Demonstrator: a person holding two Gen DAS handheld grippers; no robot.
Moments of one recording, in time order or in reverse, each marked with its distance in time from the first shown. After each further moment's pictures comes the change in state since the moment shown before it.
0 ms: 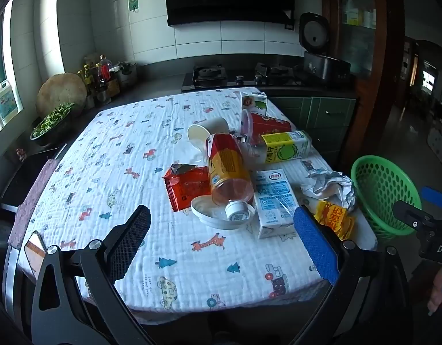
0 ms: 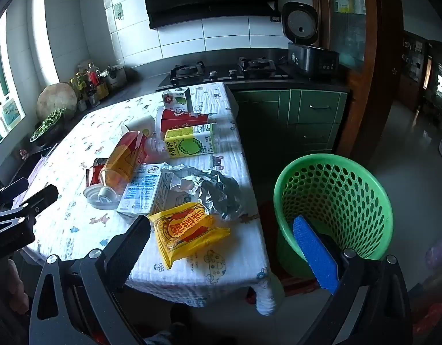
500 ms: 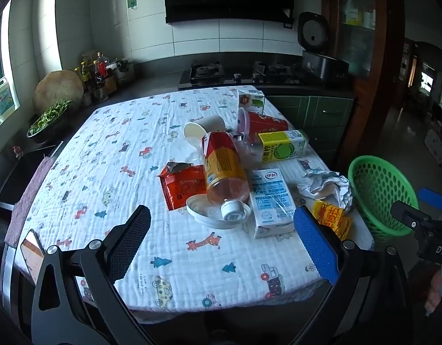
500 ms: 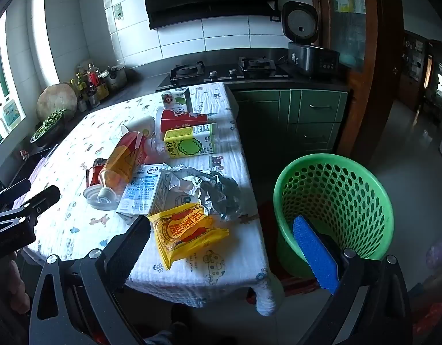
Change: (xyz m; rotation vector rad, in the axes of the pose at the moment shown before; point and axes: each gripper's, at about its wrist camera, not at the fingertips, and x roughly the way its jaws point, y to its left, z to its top) left arm 0.002 -0.004 0.000 -0.008 0.002 -0.016; right arm 0.000 -0.002 0.001 0.004 -0.006 0.005
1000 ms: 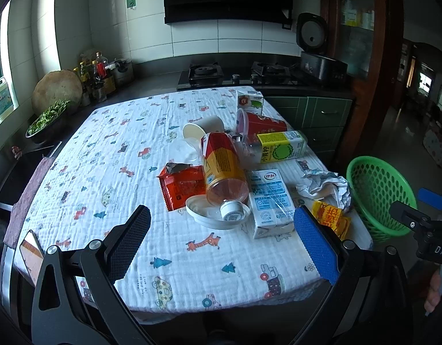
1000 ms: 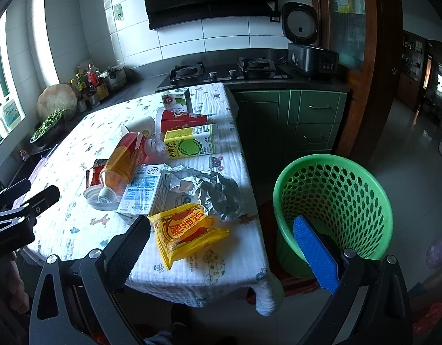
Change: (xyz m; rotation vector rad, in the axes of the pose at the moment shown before) left arm 0.000 0.000 0.001 0.001 0.000 -0.006; right arm -0.002 0.000 0.000 -0.002 -0.001 0.001
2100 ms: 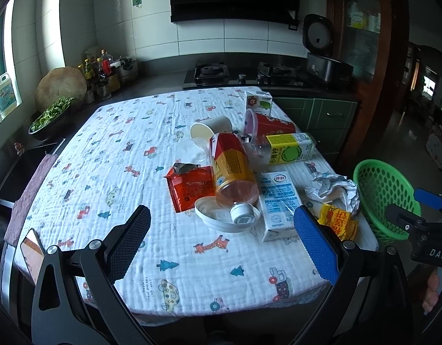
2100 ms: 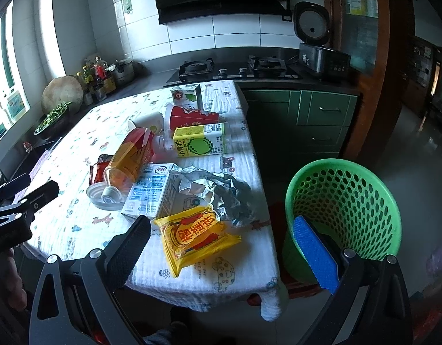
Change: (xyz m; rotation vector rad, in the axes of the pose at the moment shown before) left arm 0.006 0.015 0.001 -0.022 0.000 0.012; right arm 0.020 0.014 0.006 -0.039 0.016 0.027
